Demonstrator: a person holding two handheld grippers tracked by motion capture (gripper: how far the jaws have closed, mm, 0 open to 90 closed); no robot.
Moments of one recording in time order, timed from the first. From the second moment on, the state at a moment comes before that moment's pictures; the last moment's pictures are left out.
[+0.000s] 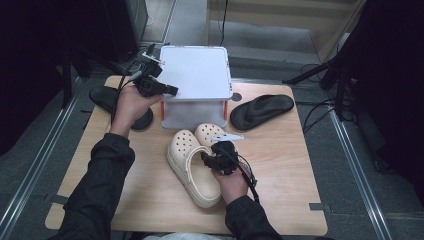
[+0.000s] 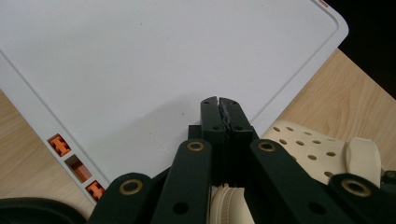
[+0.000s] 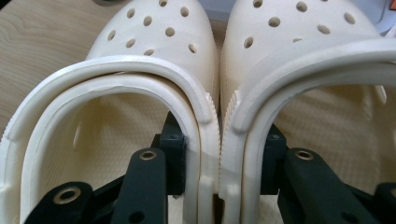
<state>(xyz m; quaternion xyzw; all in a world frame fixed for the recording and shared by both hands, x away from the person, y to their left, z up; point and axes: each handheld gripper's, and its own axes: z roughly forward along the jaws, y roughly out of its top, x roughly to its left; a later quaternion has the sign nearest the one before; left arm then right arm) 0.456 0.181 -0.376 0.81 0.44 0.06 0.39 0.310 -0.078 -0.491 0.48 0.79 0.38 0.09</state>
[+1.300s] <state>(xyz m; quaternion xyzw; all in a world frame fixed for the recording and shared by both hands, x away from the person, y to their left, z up) 0.456 0.182 -0.376 0.81 0.44 0.06 0.40 0.409 -0.041 -0.465 0.48 0.78 0.40 0.11</state>
